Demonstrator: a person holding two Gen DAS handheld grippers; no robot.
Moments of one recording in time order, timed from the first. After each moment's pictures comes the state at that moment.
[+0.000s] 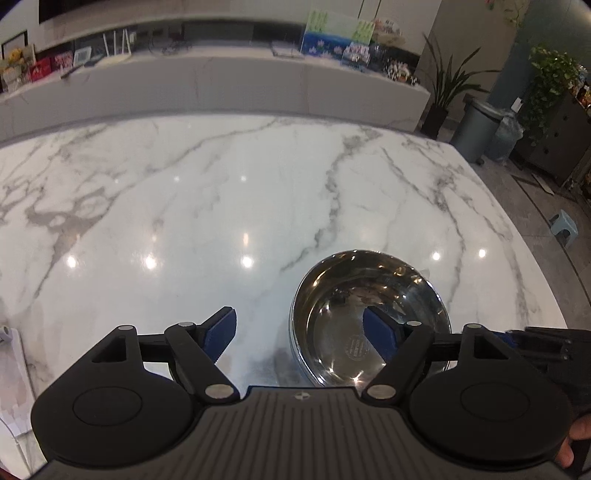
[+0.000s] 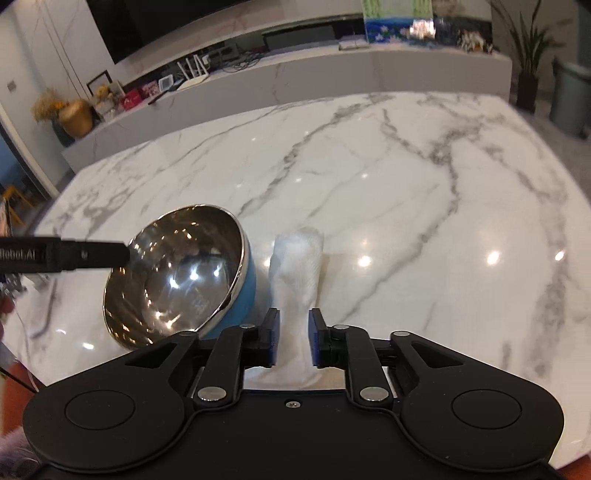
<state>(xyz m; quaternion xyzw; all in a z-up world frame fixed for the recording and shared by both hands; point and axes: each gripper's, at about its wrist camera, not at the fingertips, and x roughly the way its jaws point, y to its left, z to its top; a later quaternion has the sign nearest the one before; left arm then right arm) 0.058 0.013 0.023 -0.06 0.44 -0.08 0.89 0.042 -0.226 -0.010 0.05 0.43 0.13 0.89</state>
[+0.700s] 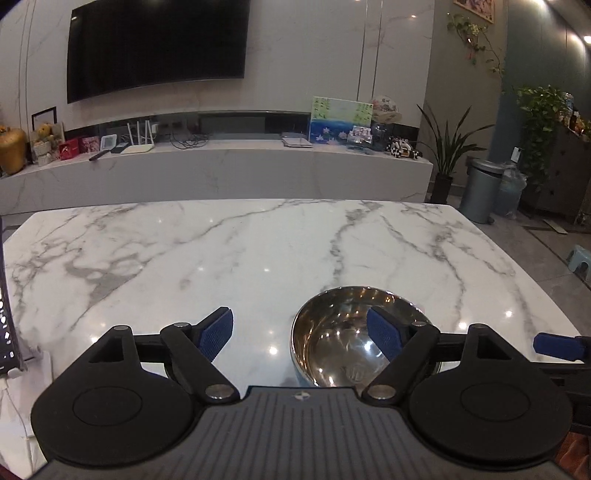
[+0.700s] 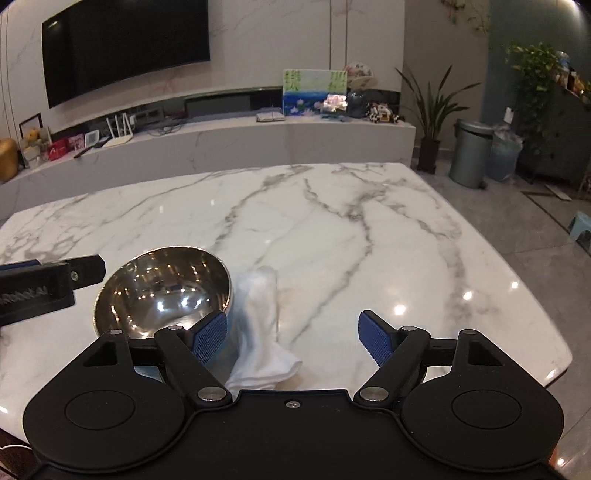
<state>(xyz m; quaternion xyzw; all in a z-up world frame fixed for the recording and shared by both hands) 0.002 -0.007 0.028 -0.02 0.30 -0.05 0.95 -0.018 -0.194 0.014 0.04 0.33 -0.02 0.94</state>
